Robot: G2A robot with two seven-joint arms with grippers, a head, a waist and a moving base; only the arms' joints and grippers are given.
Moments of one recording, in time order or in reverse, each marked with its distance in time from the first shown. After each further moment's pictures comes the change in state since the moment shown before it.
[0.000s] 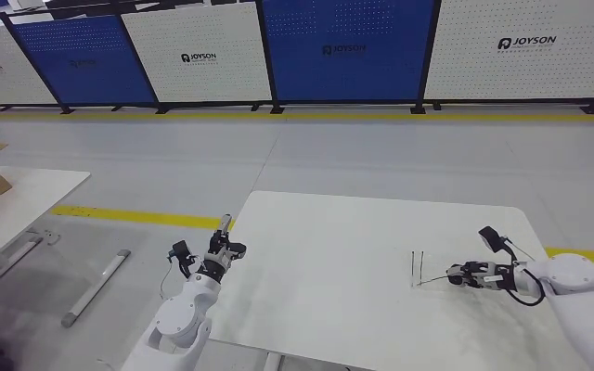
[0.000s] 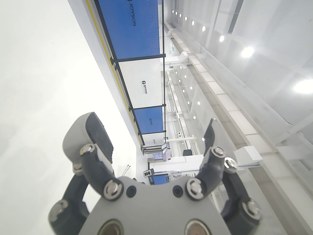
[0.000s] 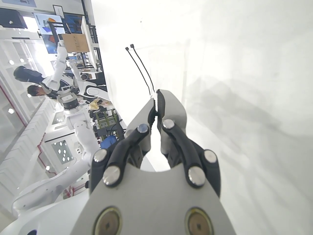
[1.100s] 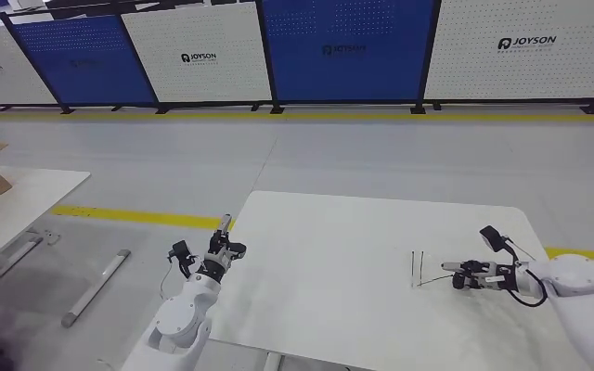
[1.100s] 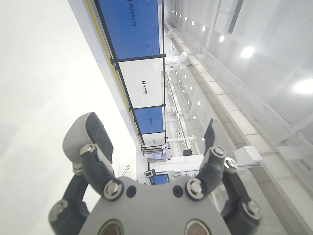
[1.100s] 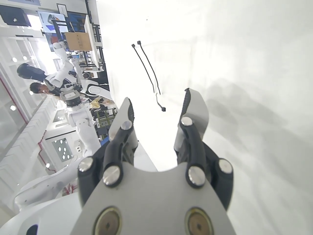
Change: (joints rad) left arm 0.000 0.000 0.000 0.000 0.000 0.000 0.000; right arm -0.028 0.023 0.009 -0.065 0.012 0.021 -0.003
